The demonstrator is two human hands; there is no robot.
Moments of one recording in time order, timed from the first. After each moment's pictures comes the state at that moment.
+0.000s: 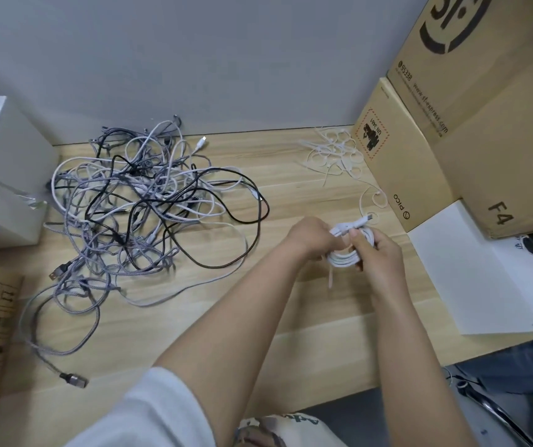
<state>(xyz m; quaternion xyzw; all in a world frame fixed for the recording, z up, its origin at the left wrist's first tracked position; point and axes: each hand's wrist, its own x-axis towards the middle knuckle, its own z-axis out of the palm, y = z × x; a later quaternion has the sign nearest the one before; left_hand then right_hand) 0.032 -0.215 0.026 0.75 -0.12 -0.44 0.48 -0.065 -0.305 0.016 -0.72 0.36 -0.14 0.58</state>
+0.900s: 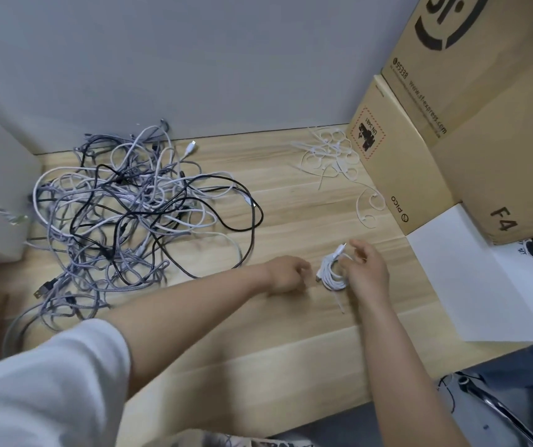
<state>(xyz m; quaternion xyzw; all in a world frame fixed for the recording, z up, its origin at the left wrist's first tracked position) 0.040 -0.197 -0.033 0.78 -0.27 -0.50 0.27 -0.053 -0.328 -0.039 -0.72 0.47 -0.10 0.50</state>
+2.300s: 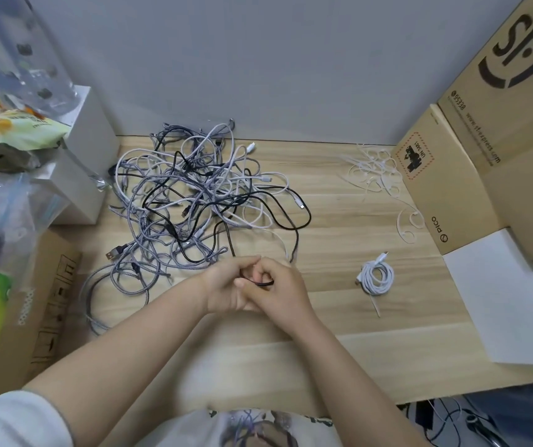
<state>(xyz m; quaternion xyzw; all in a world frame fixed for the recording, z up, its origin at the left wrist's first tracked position) 0.044 -0.022 -0.019 0.41 0.19 -0.60 0.66 -0.027 -0.132 -0.013 -0.87 0.08 -0.02 0.48</state>
